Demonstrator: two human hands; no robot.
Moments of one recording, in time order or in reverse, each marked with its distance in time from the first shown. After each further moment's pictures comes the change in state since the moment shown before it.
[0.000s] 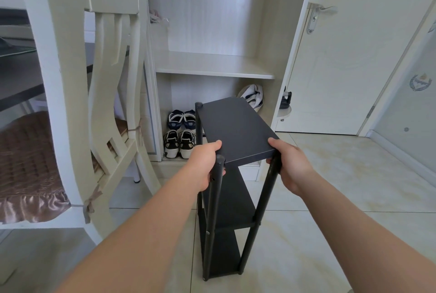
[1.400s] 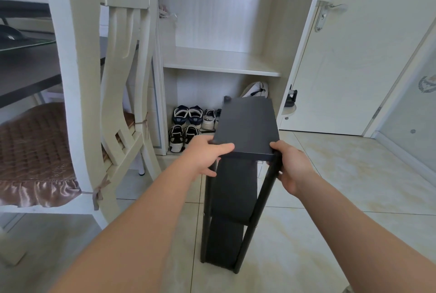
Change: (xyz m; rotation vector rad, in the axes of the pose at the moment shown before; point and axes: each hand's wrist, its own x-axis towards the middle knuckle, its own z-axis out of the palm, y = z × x) left_hand -0.011 0.004 -0.029 0.400 -0.133 0.267; right_hand -0.027 -0.003 0.008 0.110 0.030 0.139
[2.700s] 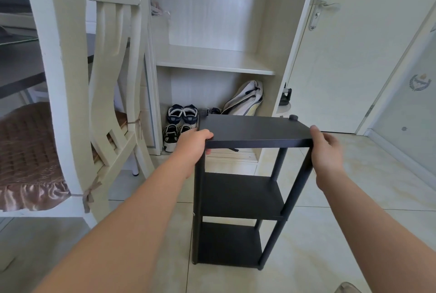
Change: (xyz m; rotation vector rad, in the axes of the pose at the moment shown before) left_hand 0.015 0.005 0.004 -0.145 0.221 -0.041; right_hand 0.037 -0.009 -0.063 -0.142 0.366 -0.261
